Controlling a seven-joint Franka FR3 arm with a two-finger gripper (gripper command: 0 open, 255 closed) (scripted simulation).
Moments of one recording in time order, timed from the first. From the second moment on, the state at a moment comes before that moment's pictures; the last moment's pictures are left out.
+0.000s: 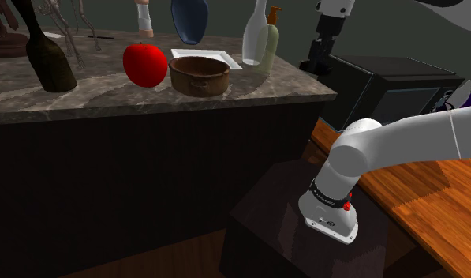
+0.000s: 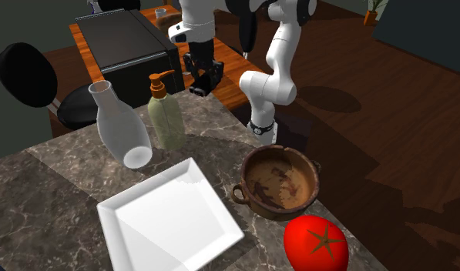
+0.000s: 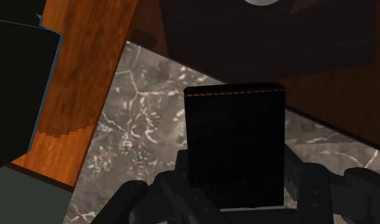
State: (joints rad) arm -0.09 -0.86 -0.29 -2.28 -0.23 1.43 -0.23
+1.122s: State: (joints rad) arm -0.07 -0.74 -0.25 -2.01 -0.18 1.27 -0.22
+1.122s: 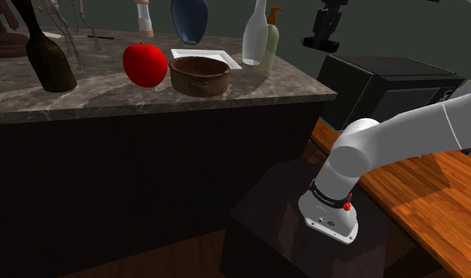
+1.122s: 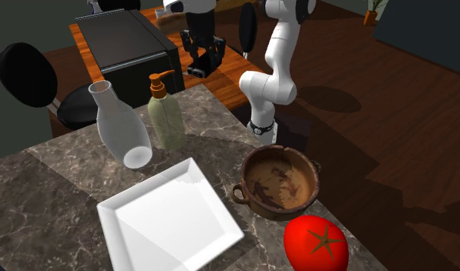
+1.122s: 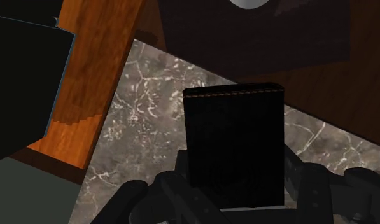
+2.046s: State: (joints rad) arm 0.00 -0.52 -0.02 -1.88 -0.01 1.35 0.07
